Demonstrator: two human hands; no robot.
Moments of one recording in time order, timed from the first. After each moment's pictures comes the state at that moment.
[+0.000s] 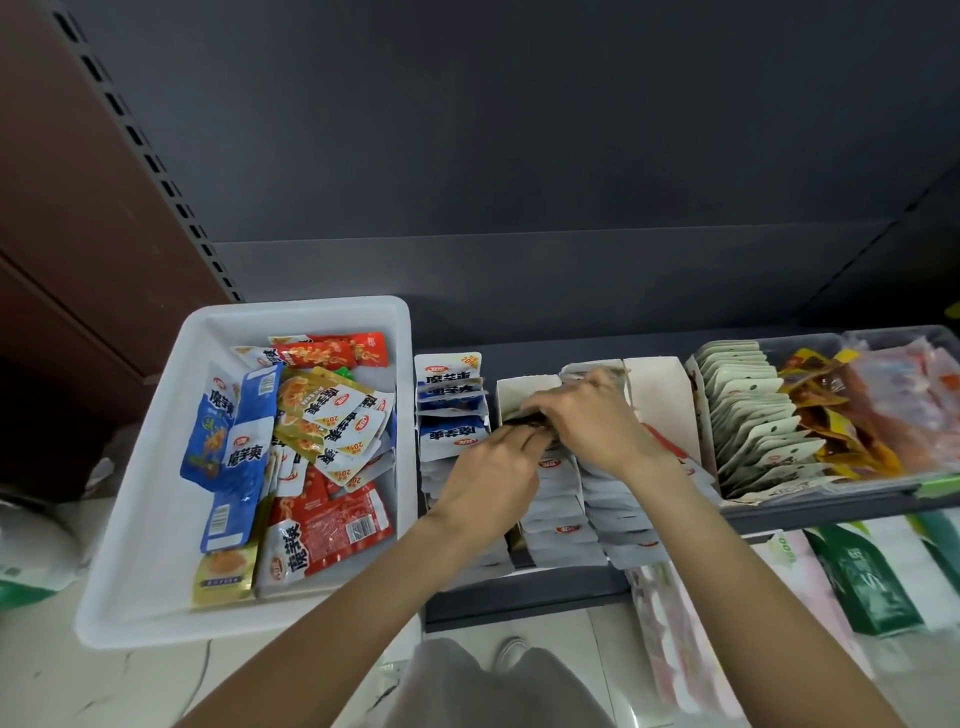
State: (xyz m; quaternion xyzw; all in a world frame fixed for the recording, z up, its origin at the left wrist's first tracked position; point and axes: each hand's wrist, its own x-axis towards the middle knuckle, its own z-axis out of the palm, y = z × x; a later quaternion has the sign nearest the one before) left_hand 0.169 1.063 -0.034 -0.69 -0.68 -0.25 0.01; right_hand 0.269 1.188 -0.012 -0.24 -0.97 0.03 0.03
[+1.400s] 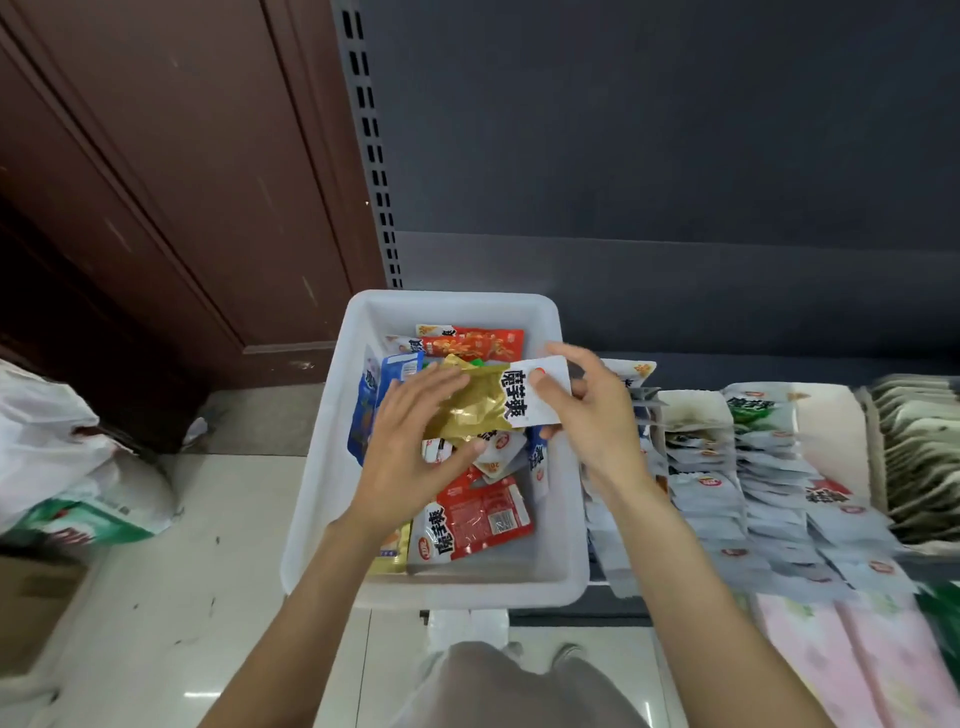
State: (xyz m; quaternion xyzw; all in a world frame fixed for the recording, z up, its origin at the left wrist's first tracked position) left_hand -0.017 0.929 -0.034 -0.52 -0.71 -0.47 -0.07; right_hand 0.119 1.059 0.026 -0.40 -0.65 0.58 0.26
